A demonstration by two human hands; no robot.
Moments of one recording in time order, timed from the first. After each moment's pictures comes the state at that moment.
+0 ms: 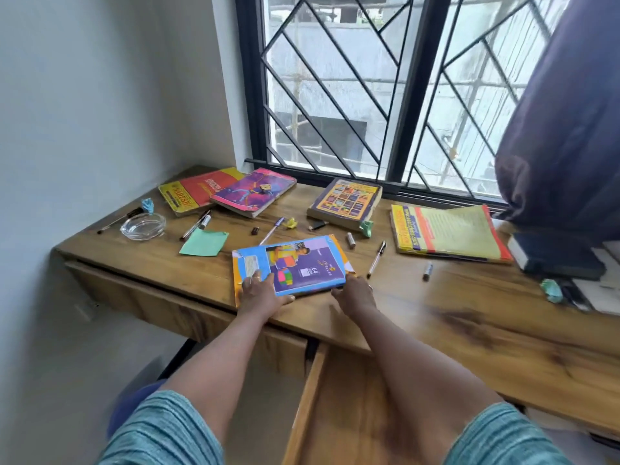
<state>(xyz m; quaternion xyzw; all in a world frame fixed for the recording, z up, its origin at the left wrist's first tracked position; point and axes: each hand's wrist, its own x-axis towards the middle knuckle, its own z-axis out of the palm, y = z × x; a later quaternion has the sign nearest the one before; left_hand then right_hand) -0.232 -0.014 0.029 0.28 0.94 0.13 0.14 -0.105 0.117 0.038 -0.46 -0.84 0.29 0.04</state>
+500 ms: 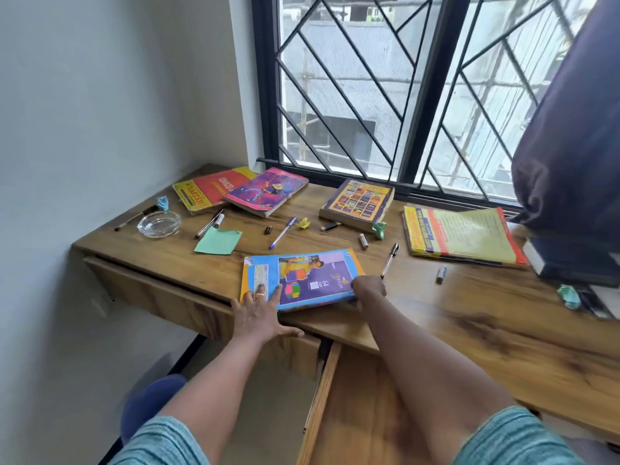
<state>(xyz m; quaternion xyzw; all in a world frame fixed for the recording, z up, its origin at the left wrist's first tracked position) -0.222 -0.057 0.019 0.33 0.94 -0.06 0.09 -0.133 0.127 0.040 -0.59 -0.59 0.54 0.14</state>
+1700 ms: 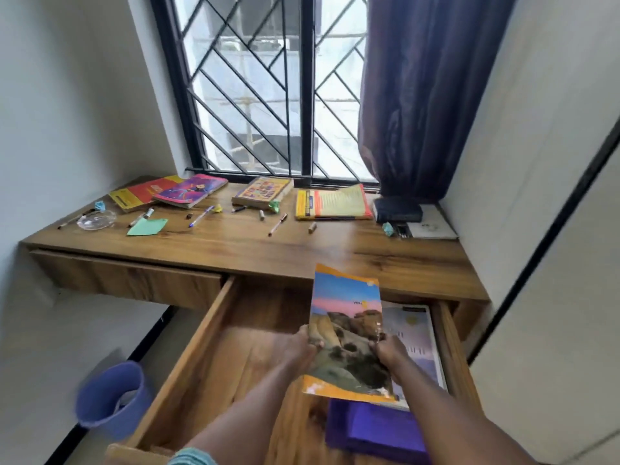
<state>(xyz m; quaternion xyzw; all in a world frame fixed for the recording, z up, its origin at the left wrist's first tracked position) 0.181 -0.058 0.004 0.33 0.81 0.35 0.35 0.332 0.071 -0.019 -0.59 -0.65 0.47 0.09</state>
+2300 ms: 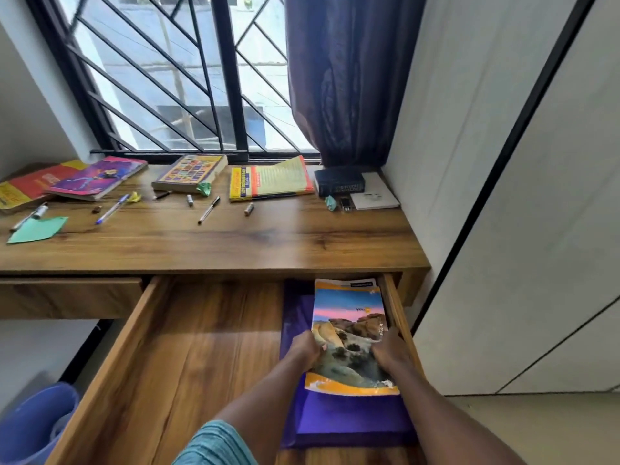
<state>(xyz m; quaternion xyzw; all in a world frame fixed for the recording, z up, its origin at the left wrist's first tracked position) 0.258 0.040 -0.047 0.39 0.83 0.14 0.38 0.417 0.100 -0.024 -0.69 -0.63 0.36 0.06</state>
